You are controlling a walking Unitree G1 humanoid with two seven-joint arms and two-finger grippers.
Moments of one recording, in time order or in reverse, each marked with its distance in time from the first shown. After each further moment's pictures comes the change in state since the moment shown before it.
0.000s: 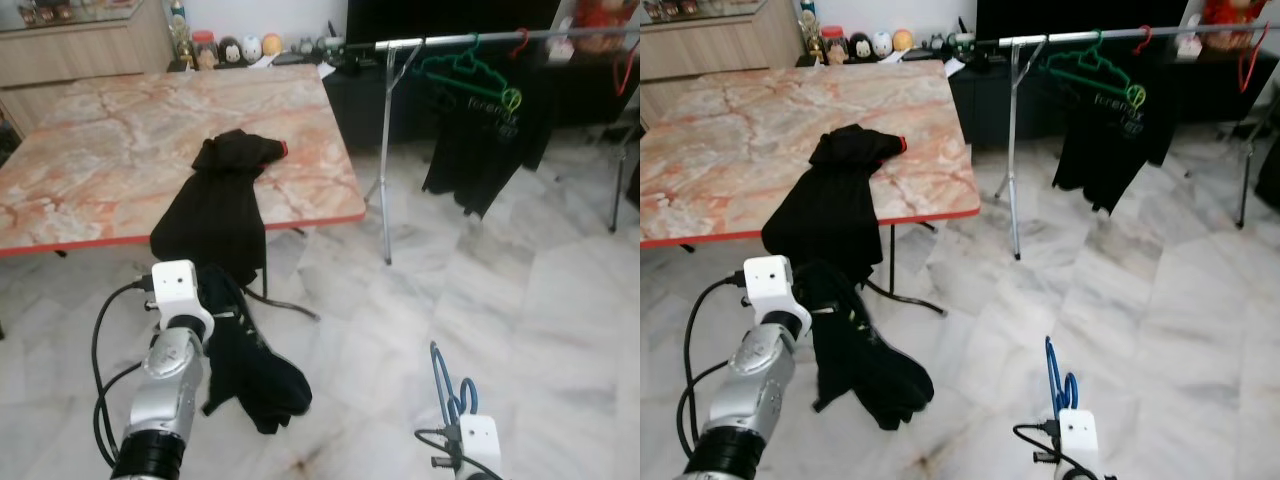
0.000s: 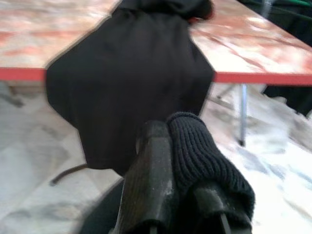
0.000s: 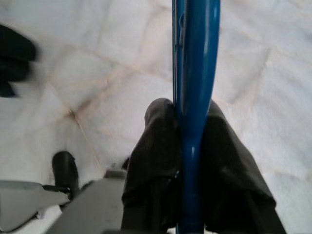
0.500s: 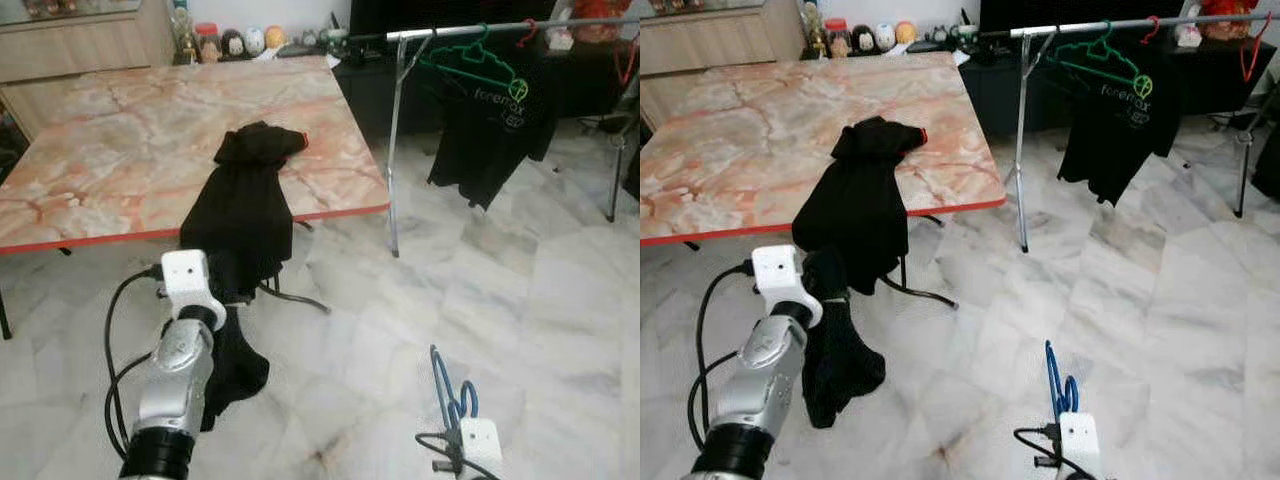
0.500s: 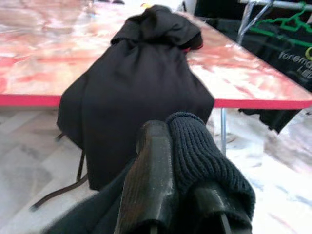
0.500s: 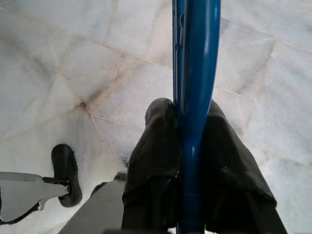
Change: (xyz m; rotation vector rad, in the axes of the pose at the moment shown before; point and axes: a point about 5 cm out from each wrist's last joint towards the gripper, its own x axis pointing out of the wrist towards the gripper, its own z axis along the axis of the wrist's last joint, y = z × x) left arm 0.000 -0.009 0.022 -0.007 -0.095 -0.067; right arm 0.000 0.004 0.000 0.000 0.004 0.014
